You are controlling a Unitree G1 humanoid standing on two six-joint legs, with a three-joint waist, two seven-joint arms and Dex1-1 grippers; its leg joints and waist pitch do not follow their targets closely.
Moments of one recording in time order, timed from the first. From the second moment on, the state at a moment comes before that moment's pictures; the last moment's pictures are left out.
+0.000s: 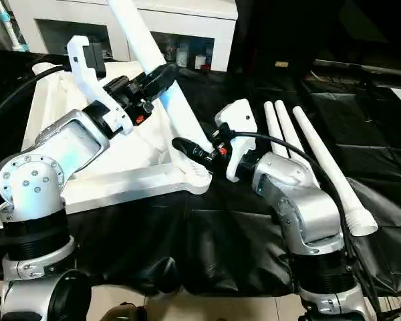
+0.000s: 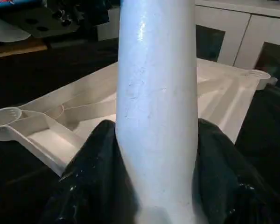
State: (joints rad) left arm -0.70 -0.01 0.25 -0.22 -0.71 0.94 -0.14; right arm -0.46 -0.30 0.08 -0.20 0.34 0.62 0.64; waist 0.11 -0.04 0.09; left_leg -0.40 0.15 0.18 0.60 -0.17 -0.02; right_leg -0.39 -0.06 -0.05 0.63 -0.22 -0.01
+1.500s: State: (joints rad) left arm -0.71 0.13 0.24 -0.18 -0.79 0.95 -0.32; right arm -0.54 -0.37 -0.11 -0.14 0.63 0.82 0.73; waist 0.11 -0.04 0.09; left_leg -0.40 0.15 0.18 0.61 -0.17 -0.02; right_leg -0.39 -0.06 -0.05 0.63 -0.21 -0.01
